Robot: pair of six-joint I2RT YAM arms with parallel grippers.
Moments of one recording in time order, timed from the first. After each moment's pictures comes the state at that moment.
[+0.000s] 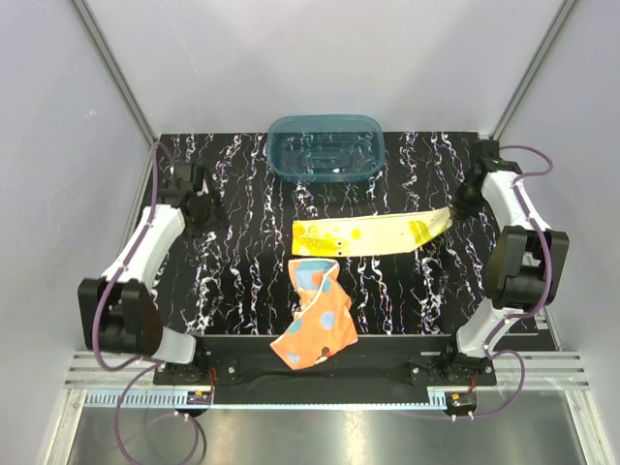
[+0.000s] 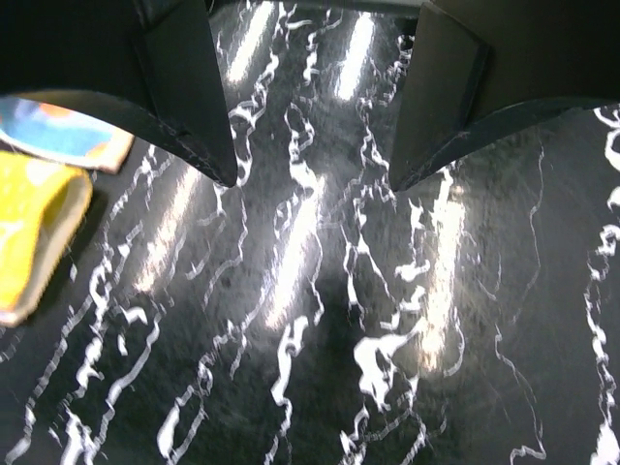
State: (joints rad) left arm -0.08 1.45 1.17 -0.79 -0.06 -0.39; right arm -0.16 1.75 1.40 -0.83 0.07 0.49
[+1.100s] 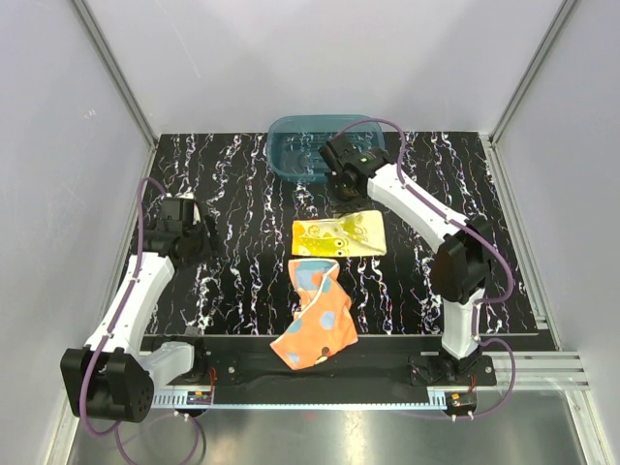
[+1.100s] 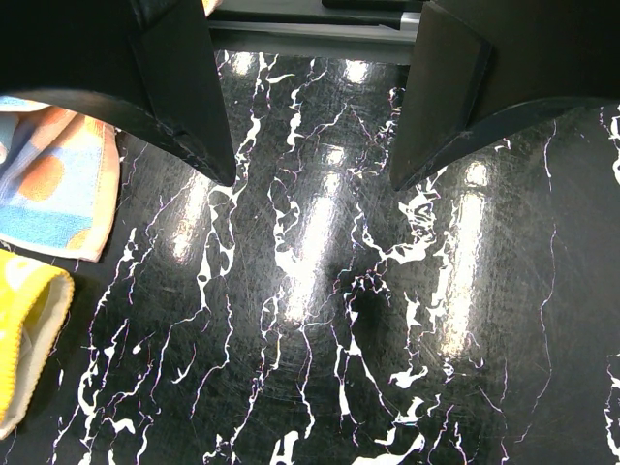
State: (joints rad) left arm -0.08 1.07 0.88 -0.81 -0.01 -0.39; right arm 0.64 1.95 1.87 -1.03 0.12 0.51
